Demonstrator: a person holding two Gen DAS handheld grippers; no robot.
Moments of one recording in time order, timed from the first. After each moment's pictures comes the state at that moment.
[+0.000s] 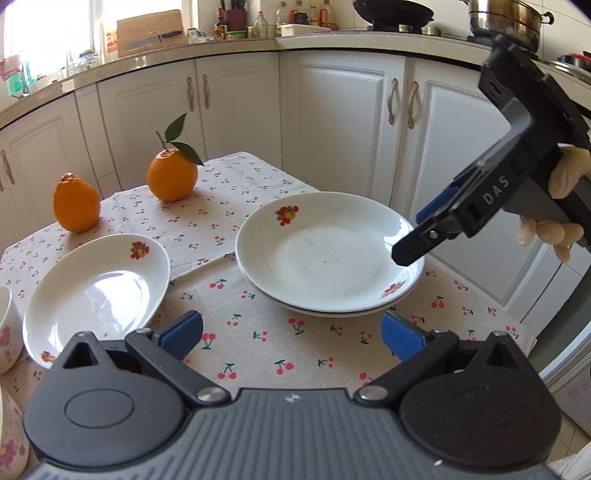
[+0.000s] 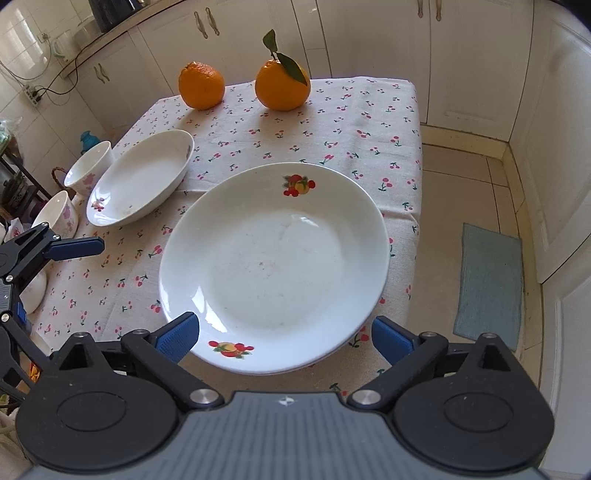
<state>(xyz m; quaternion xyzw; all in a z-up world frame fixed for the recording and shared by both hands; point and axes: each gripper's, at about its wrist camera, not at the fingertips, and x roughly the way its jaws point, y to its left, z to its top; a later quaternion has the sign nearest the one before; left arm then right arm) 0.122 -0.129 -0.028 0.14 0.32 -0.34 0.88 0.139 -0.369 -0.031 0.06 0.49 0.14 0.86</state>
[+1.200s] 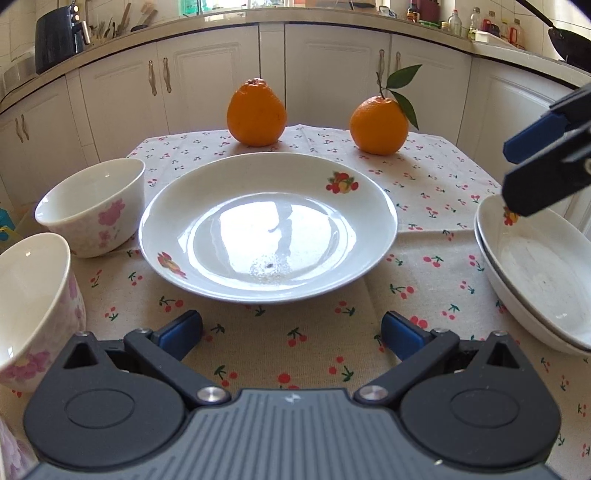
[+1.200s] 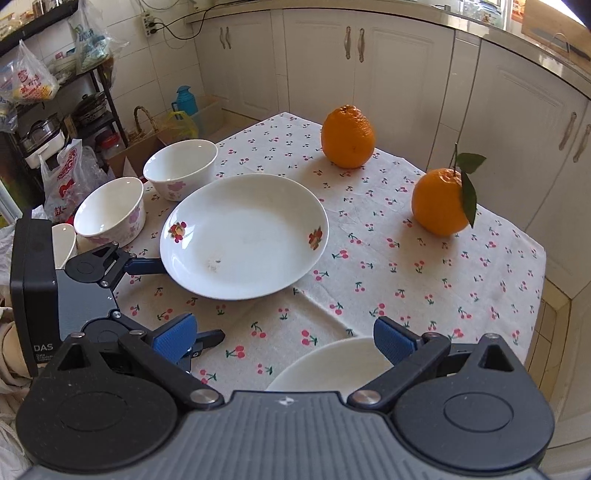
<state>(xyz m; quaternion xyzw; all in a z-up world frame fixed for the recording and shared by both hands) 0.189 -0.072 -0.091 0.04 0.36 -0.08 0.93 0.245 -0.243 -0.001 -0.11 0.44 0.30 0.84</state>
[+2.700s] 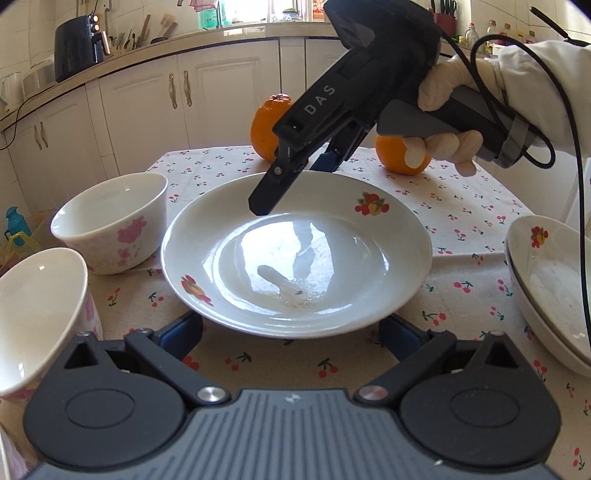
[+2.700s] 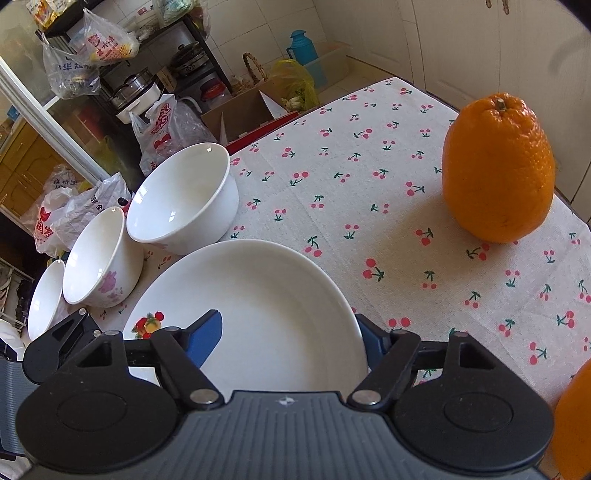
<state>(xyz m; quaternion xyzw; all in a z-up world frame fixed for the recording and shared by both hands) 0.199 -0.069 -0.089 0.04 0.33 -0.05 0.94 0.438 -0.142 -0.075 -0.09 0.51 0.50 0.69</state>
